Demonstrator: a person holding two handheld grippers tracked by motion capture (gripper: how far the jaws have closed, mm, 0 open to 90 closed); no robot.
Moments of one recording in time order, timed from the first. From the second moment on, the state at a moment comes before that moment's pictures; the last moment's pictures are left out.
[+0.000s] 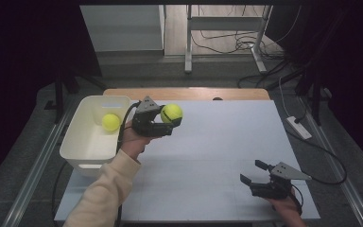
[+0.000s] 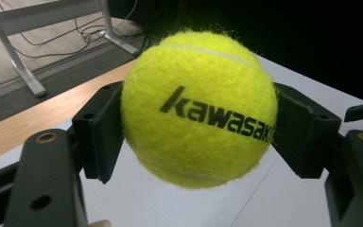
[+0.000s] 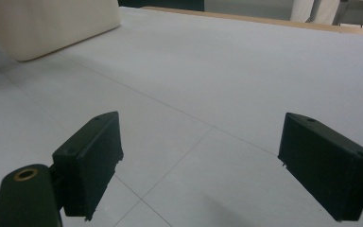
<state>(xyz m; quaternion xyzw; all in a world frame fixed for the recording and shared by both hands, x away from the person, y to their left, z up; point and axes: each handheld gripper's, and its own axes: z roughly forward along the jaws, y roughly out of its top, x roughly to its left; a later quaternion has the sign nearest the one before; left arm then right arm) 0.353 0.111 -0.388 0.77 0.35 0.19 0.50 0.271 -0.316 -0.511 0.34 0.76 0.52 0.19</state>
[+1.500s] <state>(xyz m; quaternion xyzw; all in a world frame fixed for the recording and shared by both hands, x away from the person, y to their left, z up) 0.344 0.151 -0.373 0.75 0.39 0.22 0.49 0.271 -0.316 -0.510 0.34 0.76 0.52 0.19</state>
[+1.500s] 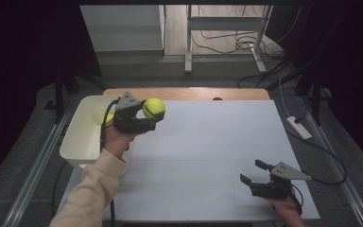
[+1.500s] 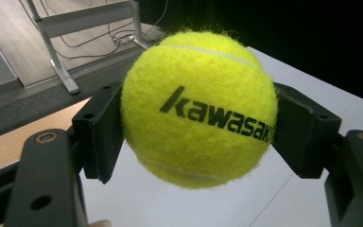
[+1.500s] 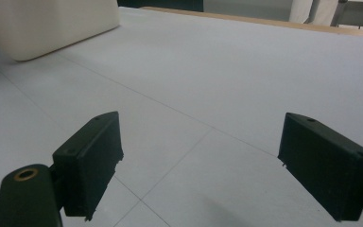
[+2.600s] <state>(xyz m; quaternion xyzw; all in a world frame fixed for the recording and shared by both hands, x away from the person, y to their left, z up) 0.344 0.204 -0.374 0.72 0.45 0.25 0.47 0.272 -0.316 -0.510 0.35 0.76 0.52 0.20</state>
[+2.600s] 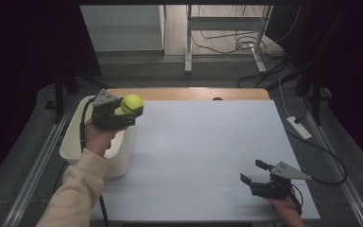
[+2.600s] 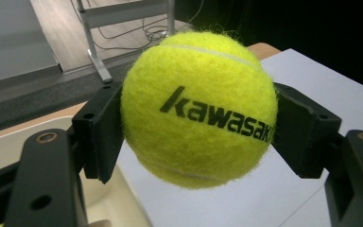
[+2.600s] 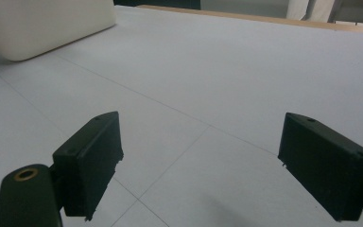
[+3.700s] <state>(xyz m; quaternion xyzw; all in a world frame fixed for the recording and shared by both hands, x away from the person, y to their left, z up) 0.347 0.237 -0.387 0.71 0.49 0.26 0.44 0.272 -0.315 -0.511 0.35 0.76 0.52 0.20</state>
